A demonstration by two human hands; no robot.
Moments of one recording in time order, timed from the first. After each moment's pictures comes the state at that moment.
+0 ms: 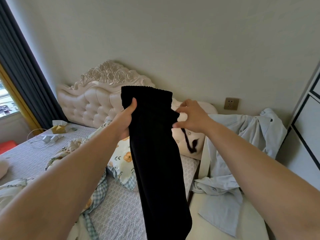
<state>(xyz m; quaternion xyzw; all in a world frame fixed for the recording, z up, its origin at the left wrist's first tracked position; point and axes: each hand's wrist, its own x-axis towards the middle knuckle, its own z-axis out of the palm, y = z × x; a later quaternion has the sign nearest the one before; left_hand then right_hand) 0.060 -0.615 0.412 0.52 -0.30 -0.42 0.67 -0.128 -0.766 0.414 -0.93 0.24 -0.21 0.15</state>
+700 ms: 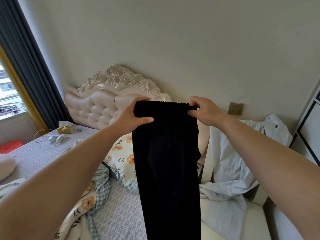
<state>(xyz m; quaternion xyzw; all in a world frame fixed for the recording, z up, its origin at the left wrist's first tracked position) 0.064 -0.592 0.431 0.66 -0.55 -0.11 0.50 -0.144 -0.762 0.451 -0.89 0.21 -0.28 0.28</state>
